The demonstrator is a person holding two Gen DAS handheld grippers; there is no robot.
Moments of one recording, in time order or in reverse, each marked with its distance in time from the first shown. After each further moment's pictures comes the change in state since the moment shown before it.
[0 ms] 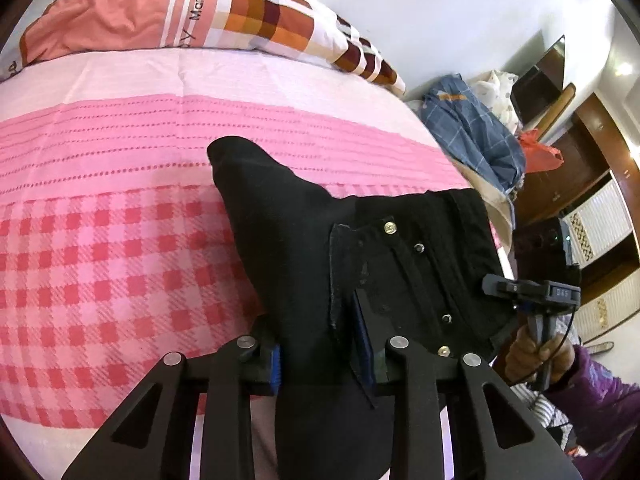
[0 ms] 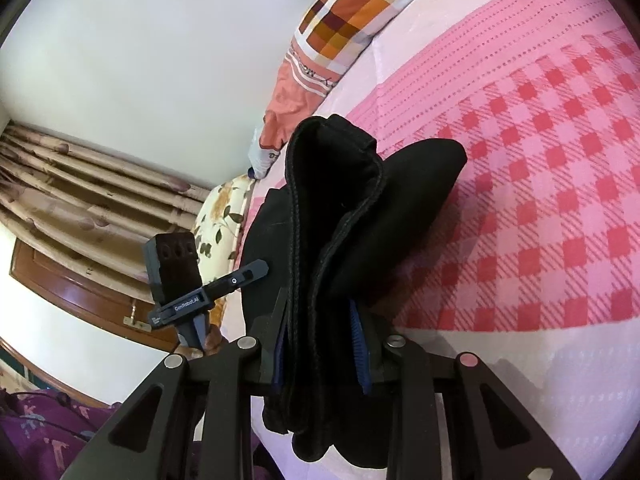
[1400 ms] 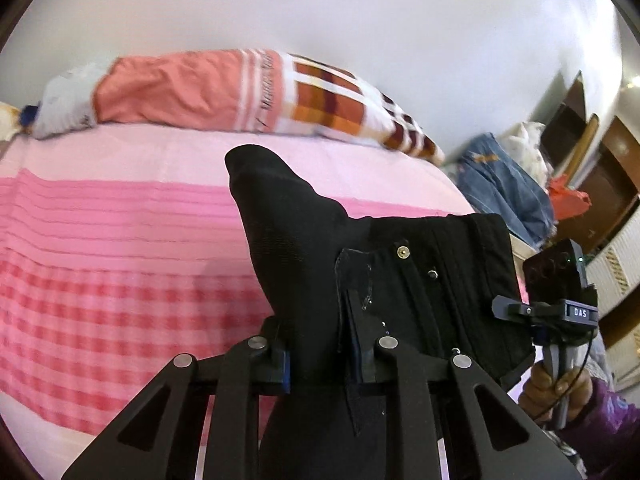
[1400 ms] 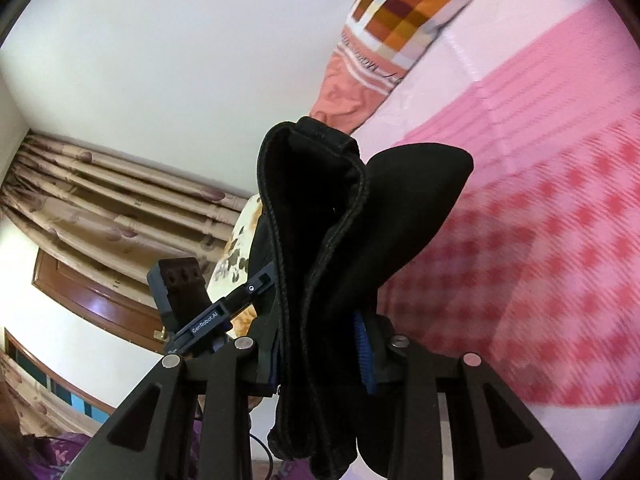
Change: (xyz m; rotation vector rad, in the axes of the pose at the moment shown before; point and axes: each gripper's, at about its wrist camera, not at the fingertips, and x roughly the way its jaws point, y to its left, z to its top) left arm -0.091 0.037 0.031 -0.024 -0.234 0.180; right arm 0.082 0.084 0.039 -0.008 -0.005 0.152
